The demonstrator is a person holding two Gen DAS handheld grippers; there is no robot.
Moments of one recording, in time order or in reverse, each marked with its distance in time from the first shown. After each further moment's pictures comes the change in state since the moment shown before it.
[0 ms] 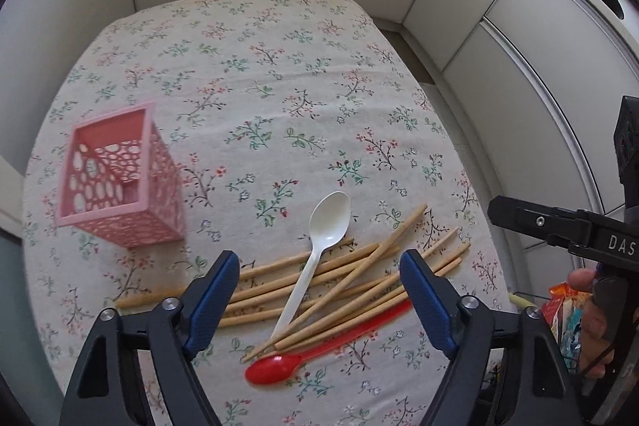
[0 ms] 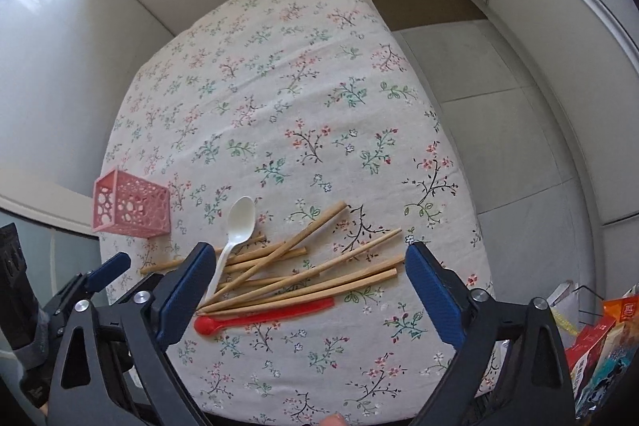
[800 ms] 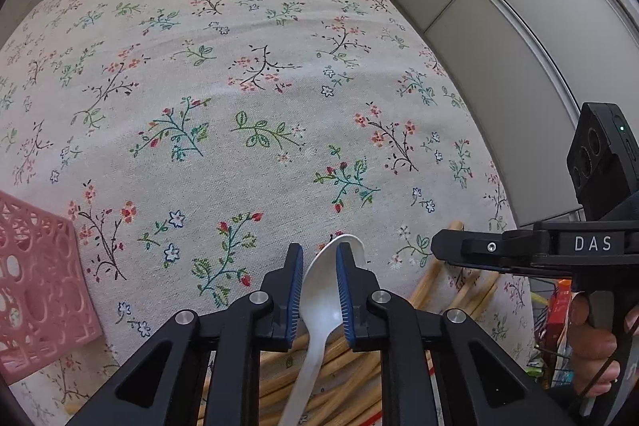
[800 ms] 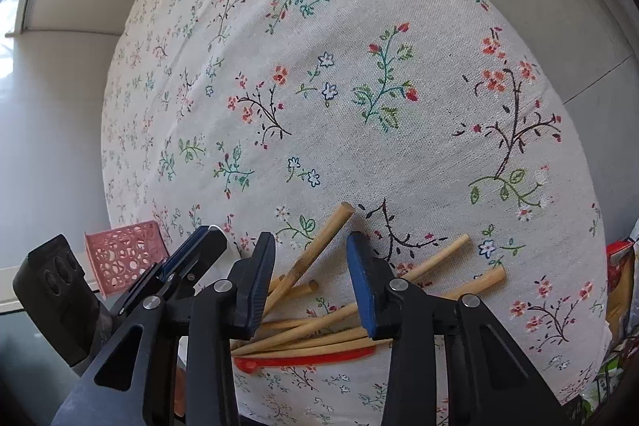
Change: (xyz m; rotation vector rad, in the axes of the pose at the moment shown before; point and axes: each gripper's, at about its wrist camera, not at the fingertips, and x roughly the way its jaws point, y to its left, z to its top) left arm 0.112 0.005 0.035 0.064 0.154 -0.100; right arm 0.118 -0.042 0.024 0.327 0.260 0.206
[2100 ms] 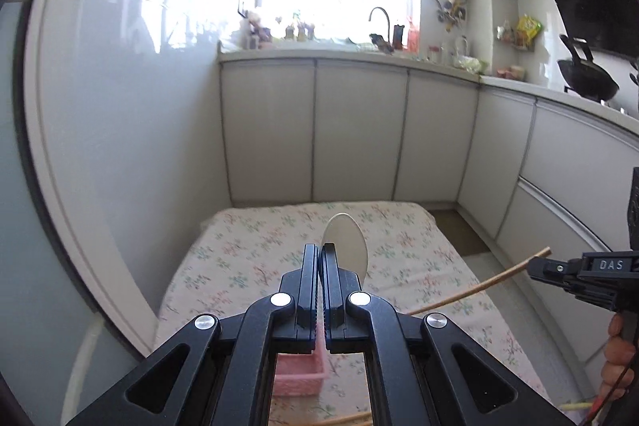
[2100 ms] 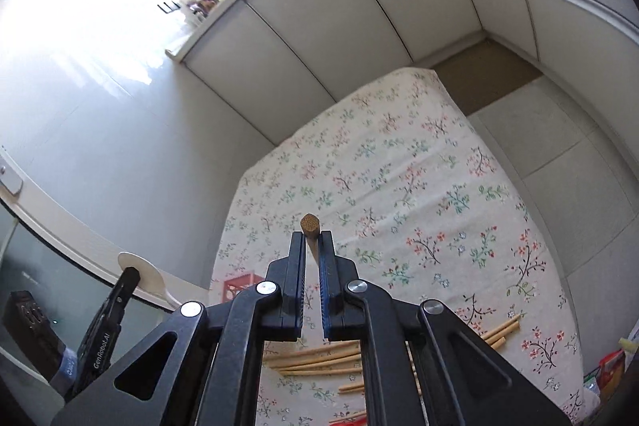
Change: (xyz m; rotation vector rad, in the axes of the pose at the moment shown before) left arm -0.274 0.003 -0.074 -0.037 -0.874 0.424; right arm -0.162 0.113 -0.094 -0.380 -0.600 0.221
